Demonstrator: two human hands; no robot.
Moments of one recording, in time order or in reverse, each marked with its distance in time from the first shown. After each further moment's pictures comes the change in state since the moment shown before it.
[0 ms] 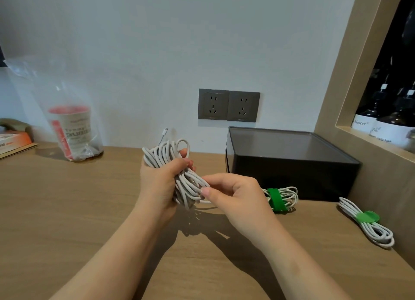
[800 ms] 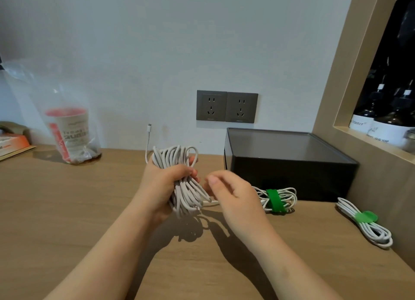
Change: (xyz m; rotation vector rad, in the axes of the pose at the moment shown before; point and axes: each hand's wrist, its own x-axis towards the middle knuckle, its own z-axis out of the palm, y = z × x) left_hand 0.004 0.003 -0.004 0.169 -0.158 -0.073; right_hand 0.003 0.009 0.006 -0.108 0.123 0.081
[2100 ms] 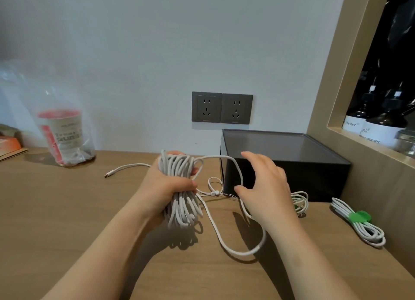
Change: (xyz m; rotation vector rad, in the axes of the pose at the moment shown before) left_hand -0.002 0.003 0.000 0.207 -0.076 -0.054; right_hand 0.011 0.009 -0.042 -0.577 0.218 0.097
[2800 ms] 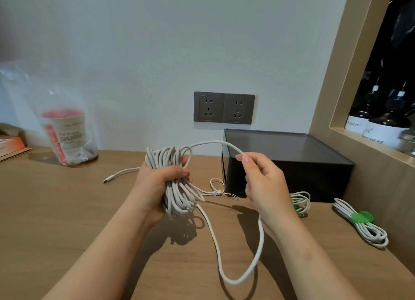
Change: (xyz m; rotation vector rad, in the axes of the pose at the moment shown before) left_hand 0.002 0.000 -0.003 -0.258 0.050 0.014; right_hand 0.000 -0.008 0.005 0.822 0.009 0.121
